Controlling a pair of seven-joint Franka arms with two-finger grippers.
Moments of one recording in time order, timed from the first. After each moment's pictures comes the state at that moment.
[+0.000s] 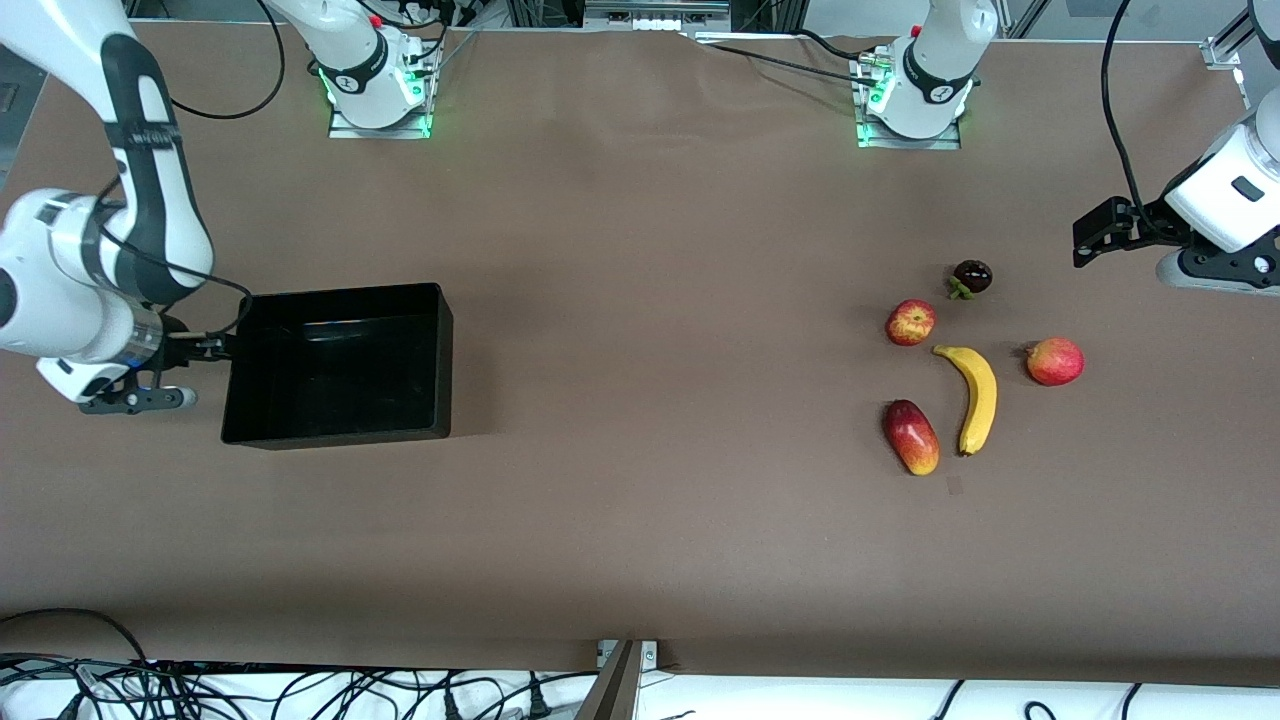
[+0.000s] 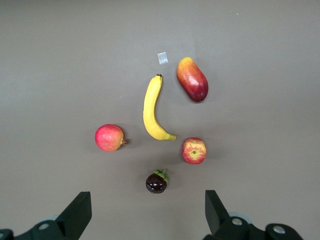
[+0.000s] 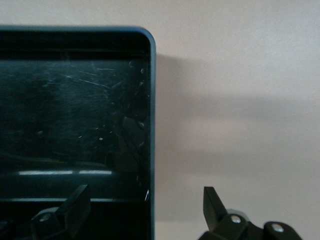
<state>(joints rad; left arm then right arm) -0.03 0.01 -0.01 -1.64 0.06 1.61 0.08 0.11 0.40 -0.29 -1.91 0.06 2.17 -0.28</state>
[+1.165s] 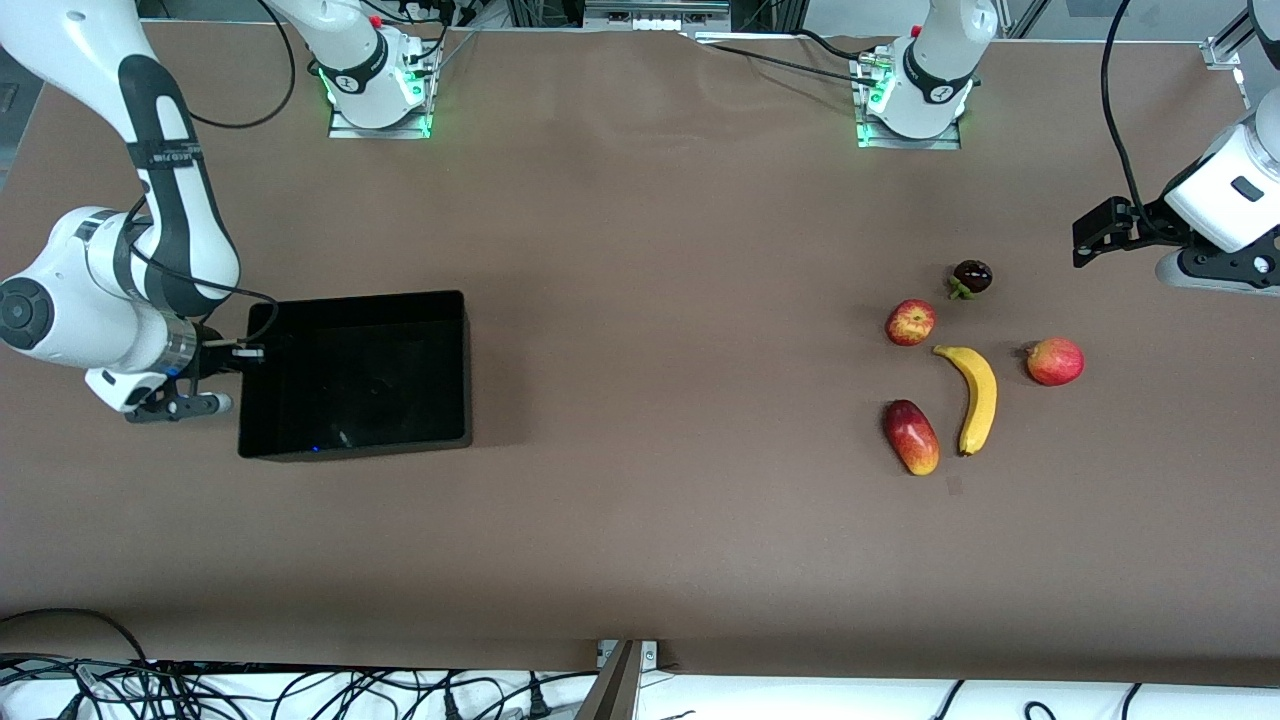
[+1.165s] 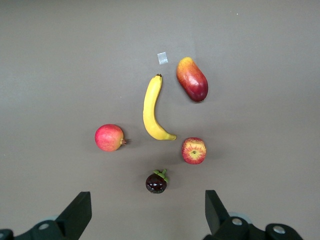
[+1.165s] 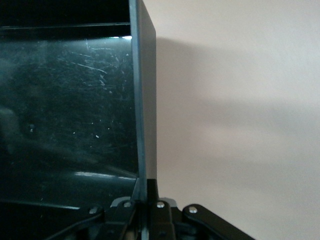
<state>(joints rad) -0.03 0.01 -0.01 -1.64 0.06 1.61 0.08 0.10 0.42 -0.18 -1.81 0.14 2.09 -0.31</state>
